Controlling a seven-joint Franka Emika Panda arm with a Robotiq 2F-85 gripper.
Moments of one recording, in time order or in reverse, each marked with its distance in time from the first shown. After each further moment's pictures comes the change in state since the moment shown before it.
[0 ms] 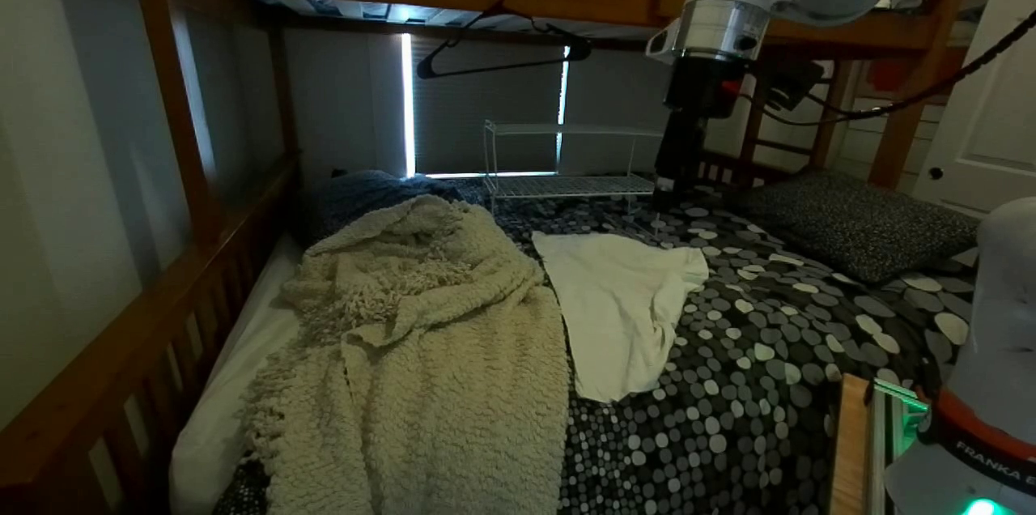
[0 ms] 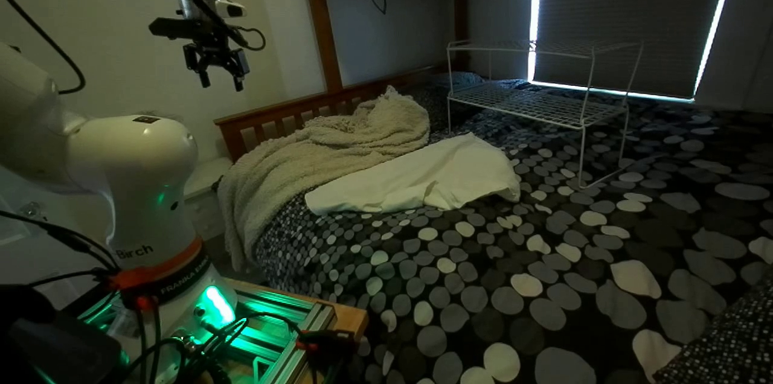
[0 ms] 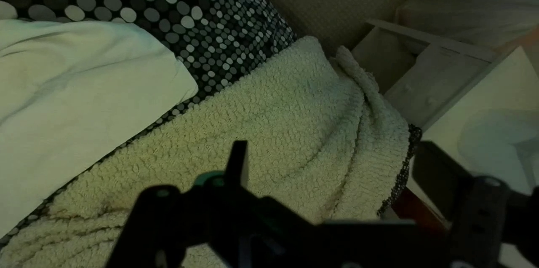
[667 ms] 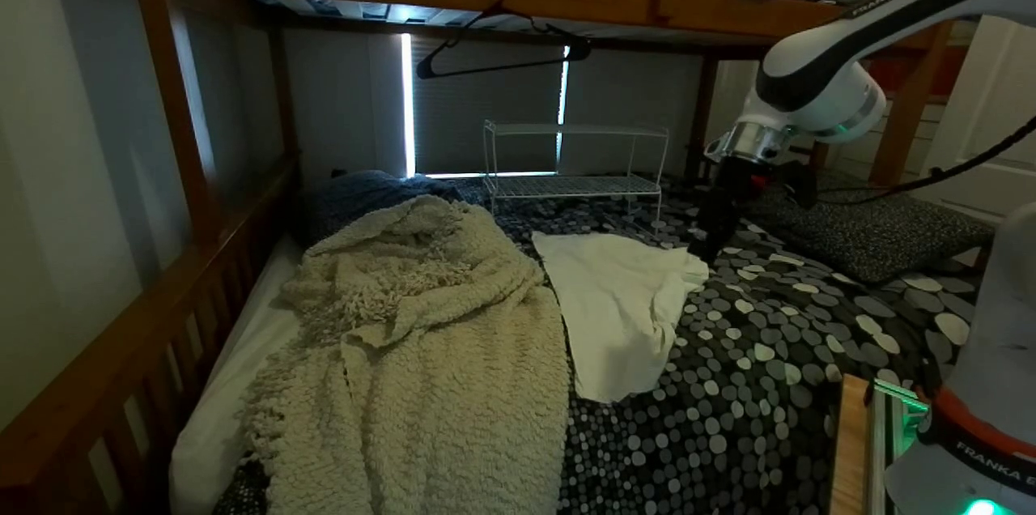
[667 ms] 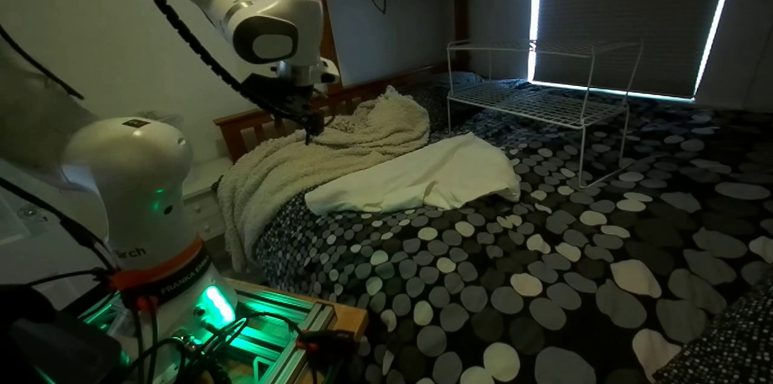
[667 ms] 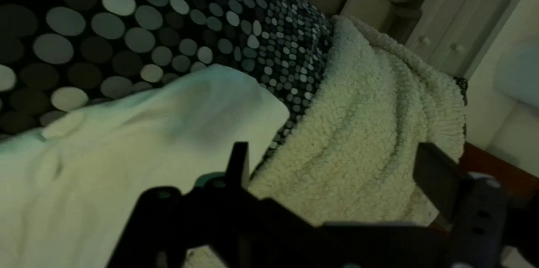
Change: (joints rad) arm -0.164 0.082 -0.474 -0.255 0.098 0.218 -0.475
